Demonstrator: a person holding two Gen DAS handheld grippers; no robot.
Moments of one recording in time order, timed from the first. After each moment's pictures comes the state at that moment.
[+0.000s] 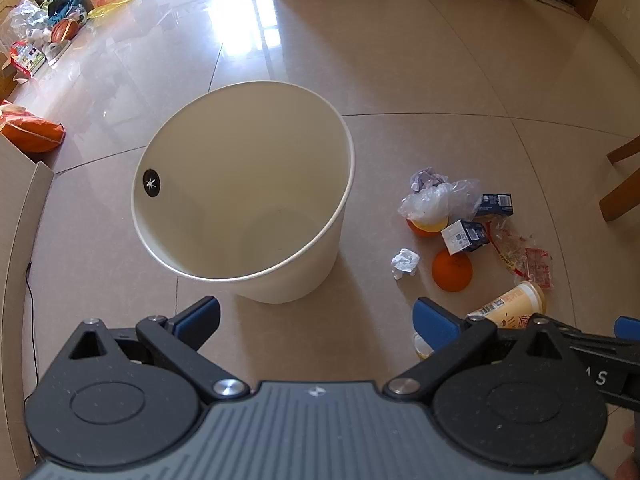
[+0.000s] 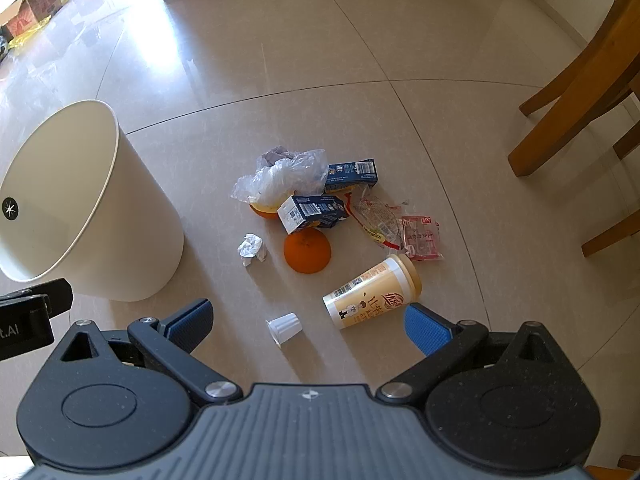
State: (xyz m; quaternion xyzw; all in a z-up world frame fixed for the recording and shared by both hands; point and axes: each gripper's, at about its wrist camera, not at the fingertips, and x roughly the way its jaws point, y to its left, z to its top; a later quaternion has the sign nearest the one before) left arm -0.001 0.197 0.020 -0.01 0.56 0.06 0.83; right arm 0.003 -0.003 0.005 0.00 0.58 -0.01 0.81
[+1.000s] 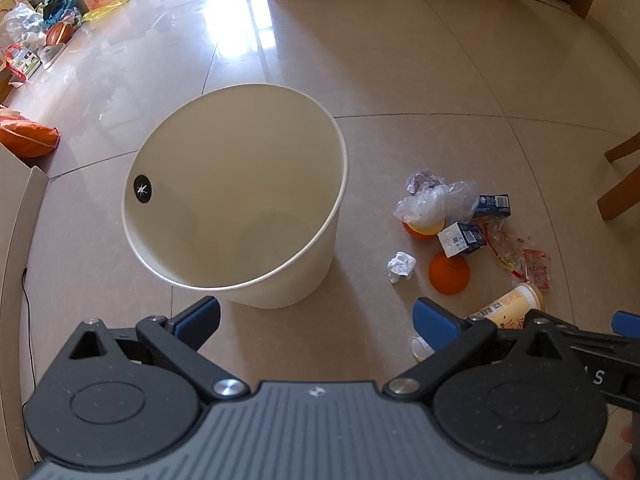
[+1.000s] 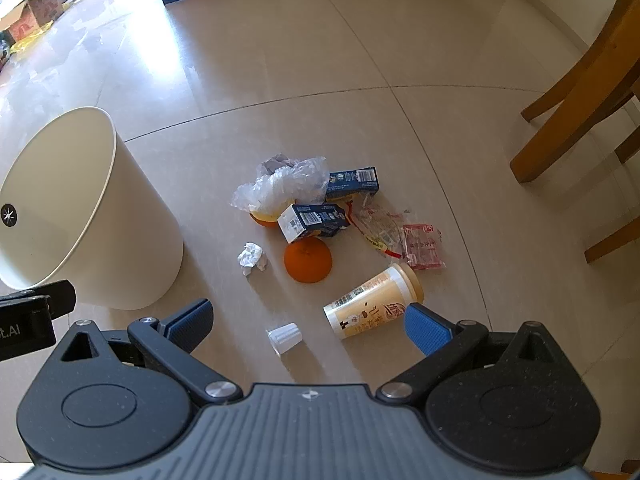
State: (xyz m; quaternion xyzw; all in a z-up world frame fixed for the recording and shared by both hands) left arm 0.004 0.196 0.017 -0.01 0.56 0.06 0.83; right arm 0.007 -0.005 -0.001 0.01 0.57 0.00 0.82
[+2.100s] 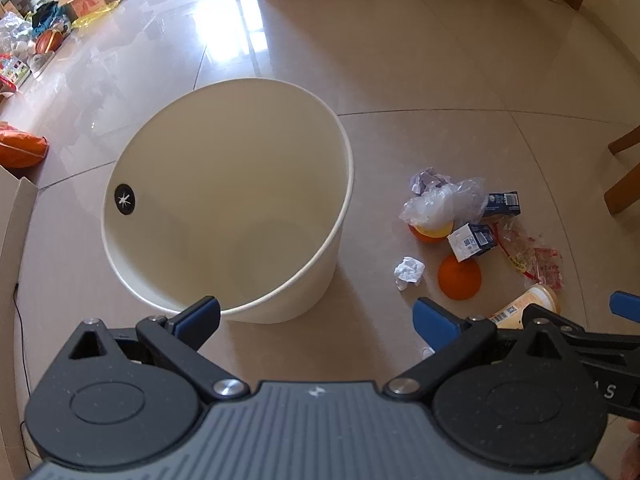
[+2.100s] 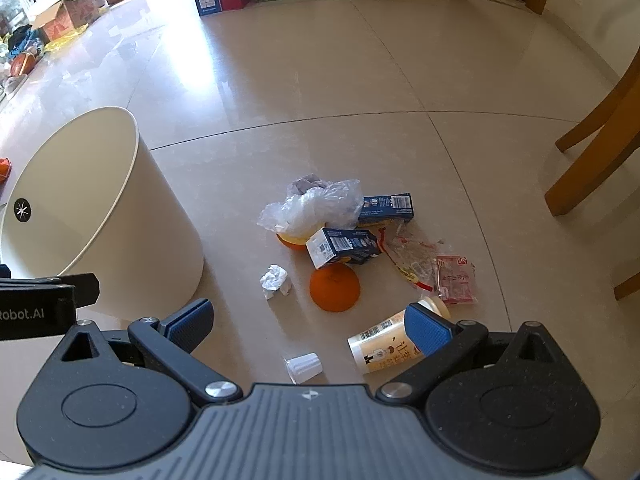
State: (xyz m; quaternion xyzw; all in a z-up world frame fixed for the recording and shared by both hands) left arm 0.023 0.207 -0.011 0.00 0.56 0.04 0.83; right arm 0.017 0.001 -0.025 0.00 0.54 0.05 0.84
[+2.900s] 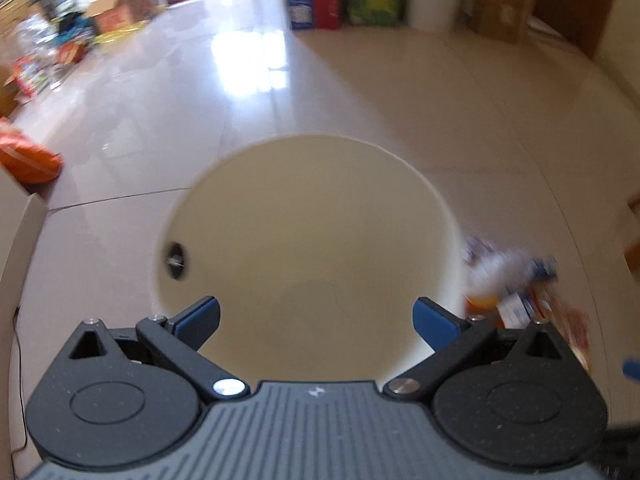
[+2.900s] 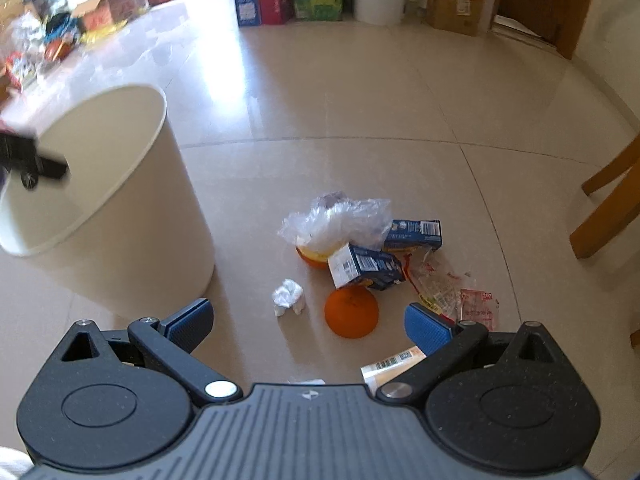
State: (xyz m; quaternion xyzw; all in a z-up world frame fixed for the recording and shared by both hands) left arm 0.057 0.300 -0.013 -0.03 0.49 0.08 0.87; right arm 0.009 0.018 -0.062 -0.04 0.49 0.10 0.87
